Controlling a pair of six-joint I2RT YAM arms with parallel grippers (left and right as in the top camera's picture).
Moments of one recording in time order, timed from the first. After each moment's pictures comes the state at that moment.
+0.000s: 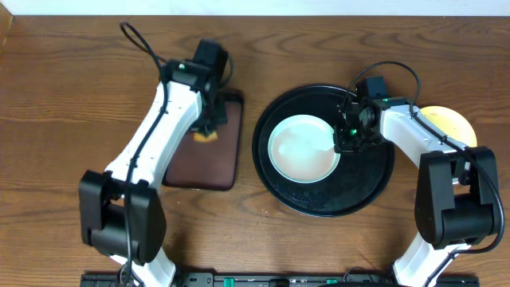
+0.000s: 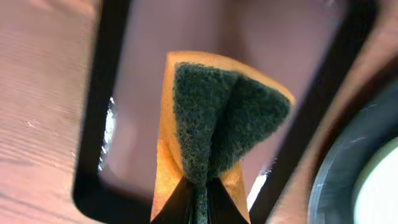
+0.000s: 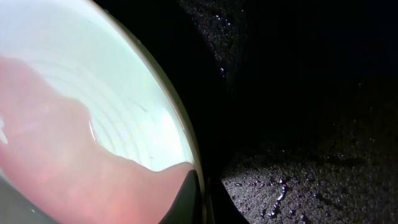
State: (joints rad) left arm -0.29 1.81 1.55 -1.16 -0.15 -0.50; right arm 0.15 1.91 1.17 -0.73 -0.28 0.12
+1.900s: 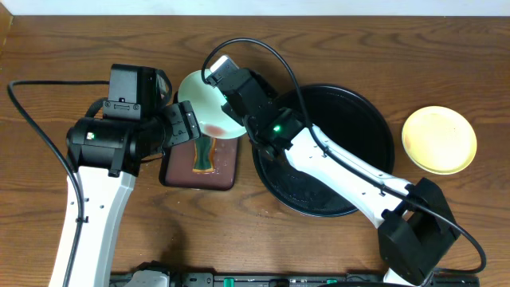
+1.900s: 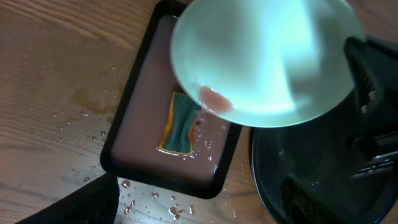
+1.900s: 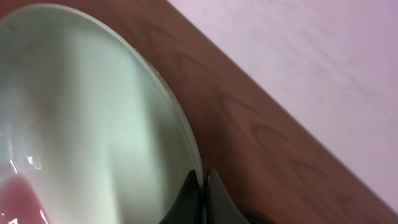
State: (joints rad) left arm -0.13 1.28 1.41 -1.18 0.06 -0.43; right arm 0.81 1.87 1.50 -0.24 0.43 -0.25
